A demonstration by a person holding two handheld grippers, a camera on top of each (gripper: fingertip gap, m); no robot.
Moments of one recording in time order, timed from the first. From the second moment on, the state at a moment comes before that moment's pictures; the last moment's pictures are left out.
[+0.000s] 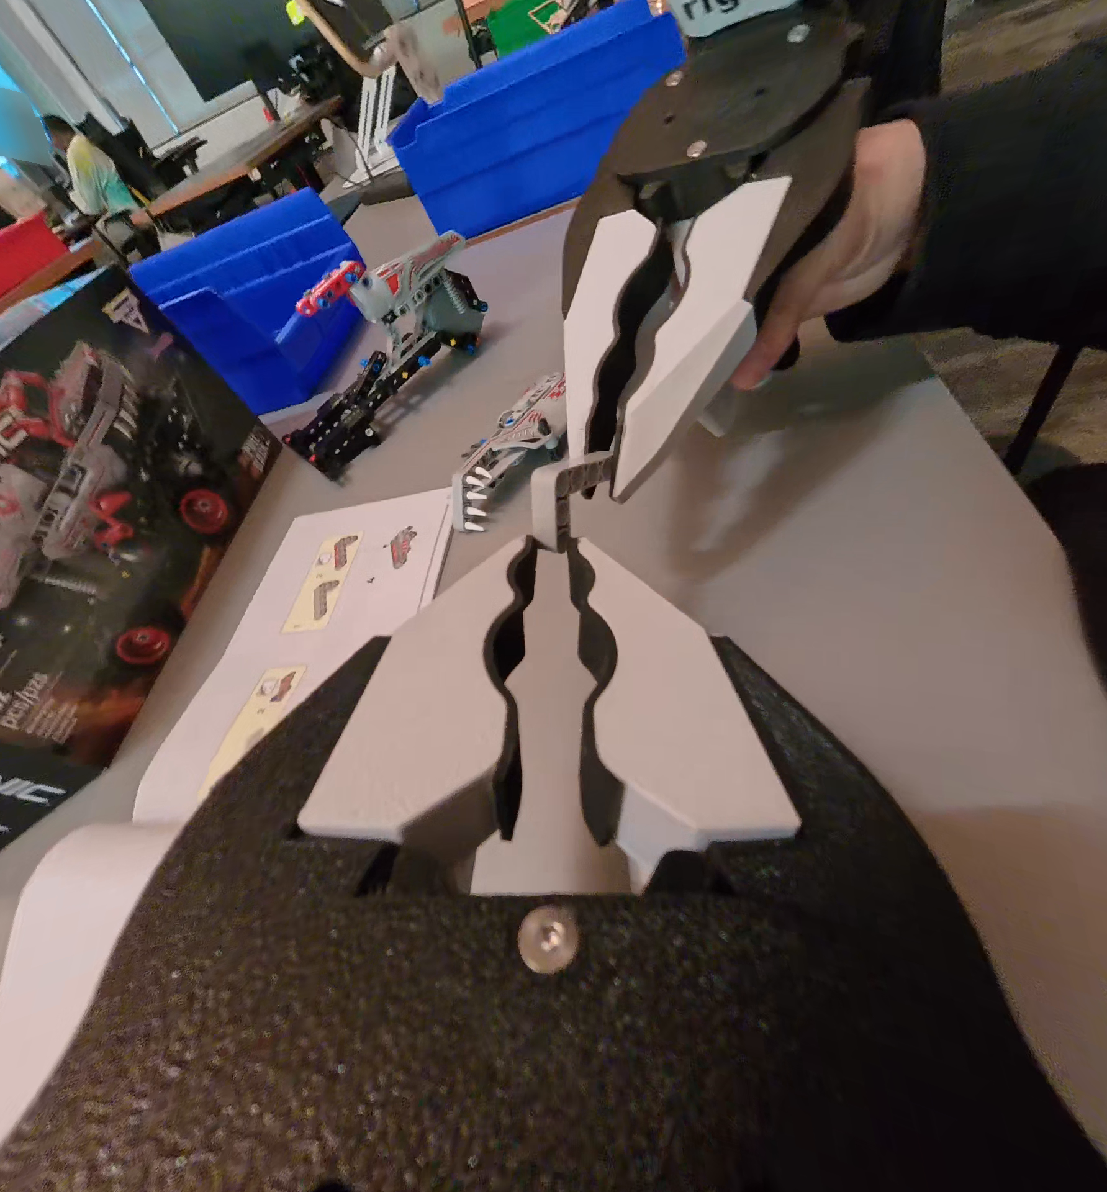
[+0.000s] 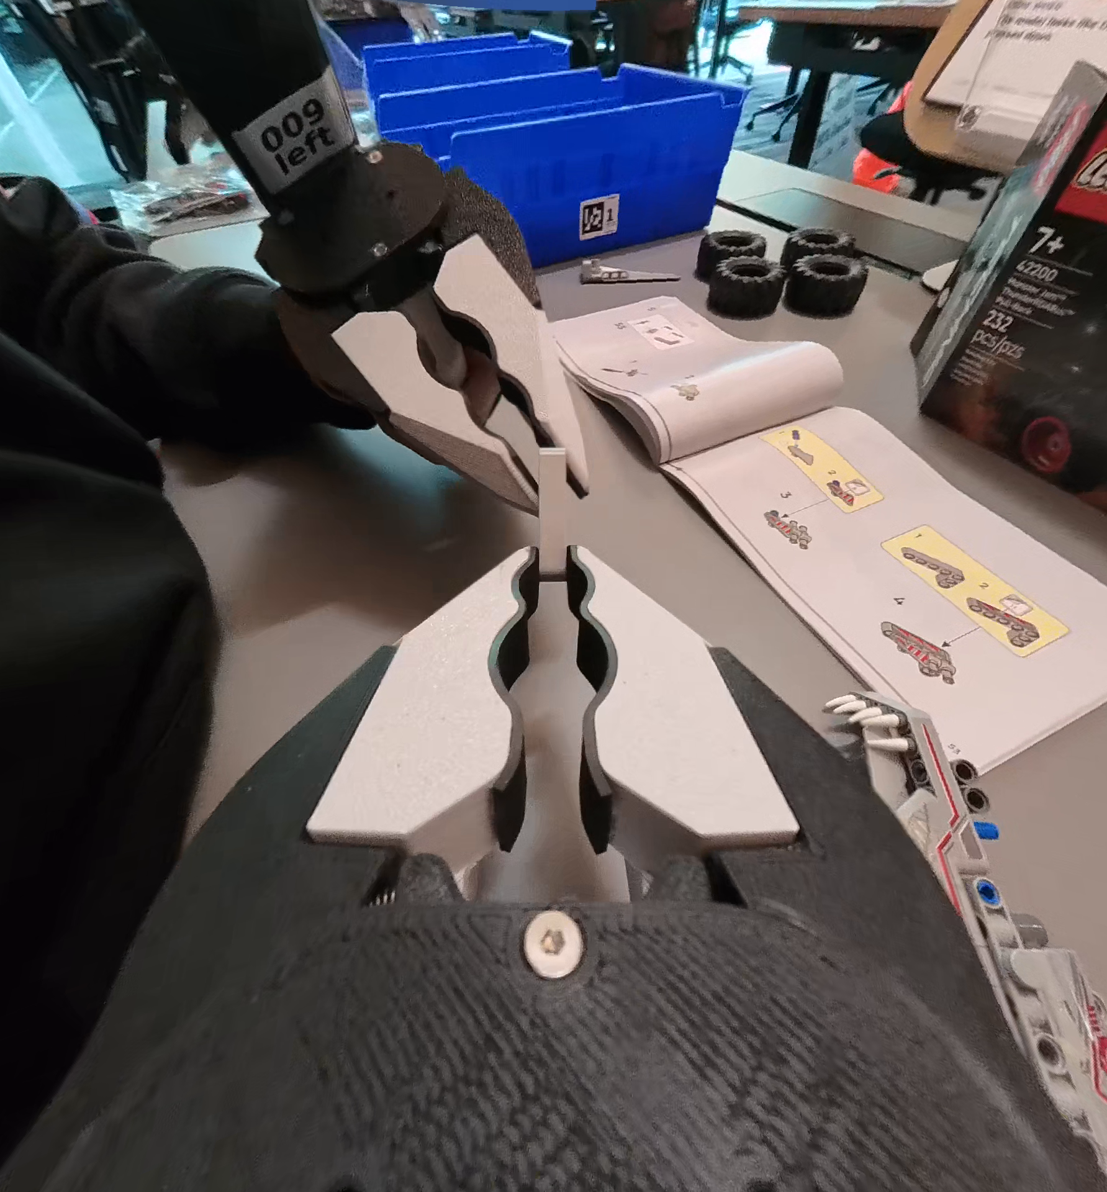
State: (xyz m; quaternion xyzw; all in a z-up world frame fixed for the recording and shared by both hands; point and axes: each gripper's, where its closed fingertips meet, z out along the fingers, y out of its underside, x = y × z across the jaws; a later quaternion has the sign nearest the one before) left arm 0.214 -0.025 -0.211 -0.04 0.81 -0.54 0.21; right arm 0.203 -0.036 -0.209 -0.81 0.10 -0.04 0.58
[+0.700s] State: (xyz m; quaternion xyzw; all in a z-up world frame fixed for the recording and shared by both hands) left arm 0.230 -0.009 -0.153 0.16 0.64 -0.27 0.70; right arm 0.222 -0.016 -0.158 -0.63 0.30 0.07 0.71
